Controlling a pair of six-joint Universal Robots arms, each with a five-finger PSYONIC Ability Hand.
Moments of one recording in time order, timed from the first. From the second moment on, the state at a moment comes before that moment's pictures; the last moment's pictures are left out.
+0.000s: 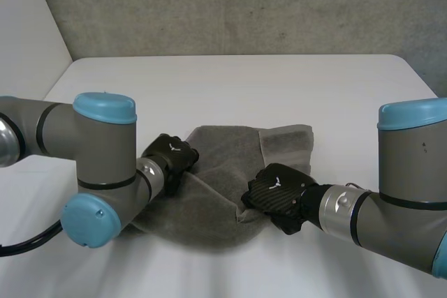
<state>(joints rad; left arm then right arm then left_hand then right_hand) 4.16 -2.23 -1.30 2.98 -1.56 3.66 2.01 -1.15 1.60 0.25 1.02 2.36 1.06 1.06 1.06 1.06 1.07 1.33 1.31 1.35 1.35 1.16</state>
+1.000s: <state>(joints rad) 4.28 -1.96 -1.48 3.59 -1.76 3.44 2.05 -1.20 1.50 -0.13 1.16 2.50 1.47 1.52 1.55 1.52 1.50 1.33 1.31 1.35 1.35 1.16</state>
